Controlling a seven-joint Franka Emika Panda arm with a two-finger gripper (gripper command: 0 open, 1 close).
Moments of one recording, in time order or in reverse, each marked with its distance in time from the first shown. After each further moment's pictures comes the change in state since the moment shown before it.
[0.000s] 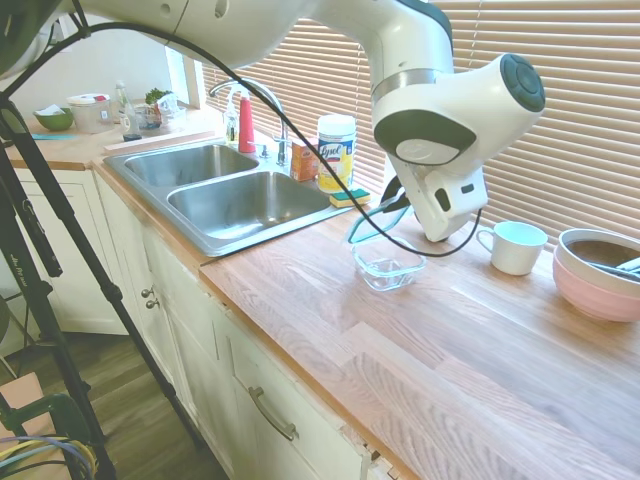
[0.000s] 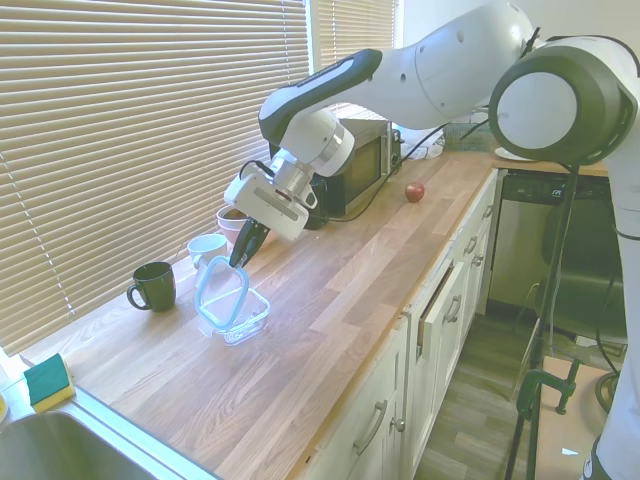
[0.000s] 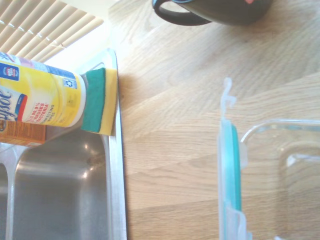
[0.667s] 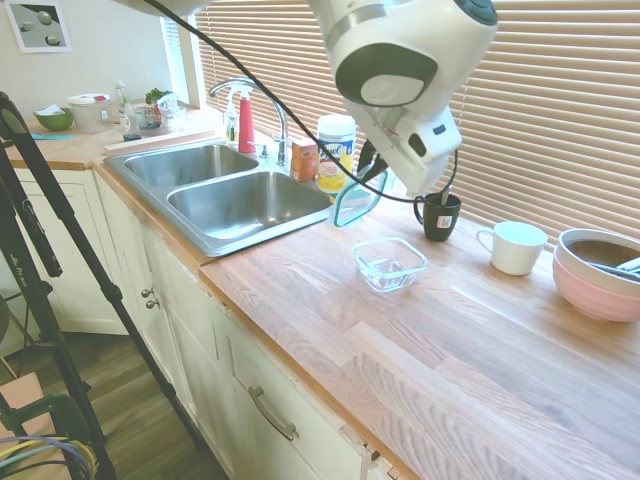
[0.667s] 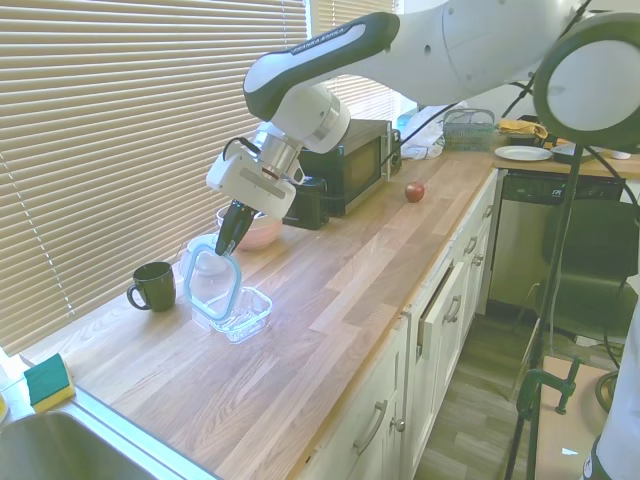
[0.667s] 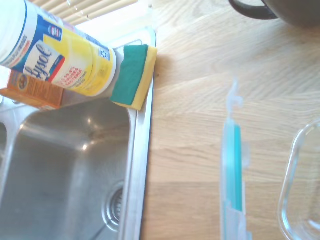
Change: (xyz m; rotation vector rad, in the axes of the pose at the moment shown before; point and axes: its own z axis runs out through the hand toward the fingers) arm -0.093 -0.032 -0.007 -0.119 0.089 -0.220
